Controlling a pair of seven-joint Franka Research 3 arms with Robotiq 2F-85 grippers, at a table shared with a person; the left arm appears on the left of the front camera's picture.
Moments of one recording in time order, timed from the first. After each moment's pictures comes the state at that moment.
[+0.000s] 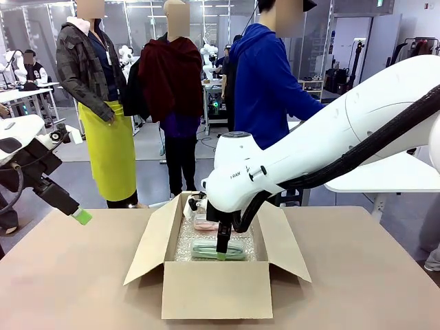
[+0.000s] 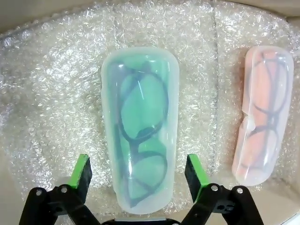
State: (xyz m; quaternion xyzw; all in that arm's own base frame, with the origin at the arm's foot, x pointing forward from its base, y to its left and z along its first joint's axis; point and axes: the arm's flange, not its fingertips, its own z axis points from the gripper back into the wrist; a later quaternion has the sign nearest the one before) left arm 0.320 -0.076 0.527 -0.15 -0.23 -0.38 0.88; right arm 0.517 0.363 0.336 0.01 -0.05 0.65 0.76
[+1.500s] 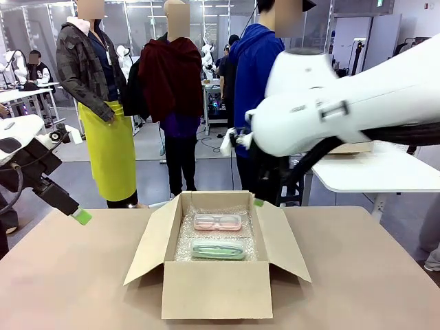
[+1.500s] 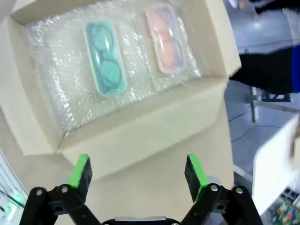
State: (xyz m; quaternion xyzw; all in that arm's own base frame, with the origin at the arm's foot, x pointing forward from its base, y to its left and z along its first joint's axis) left arm 0.320 -0.076 0.527 -0.15 -0.23 -0.38 0.88; right arm 0.443 0.236 0.526 -0.04 -0.18 0.55 0.81
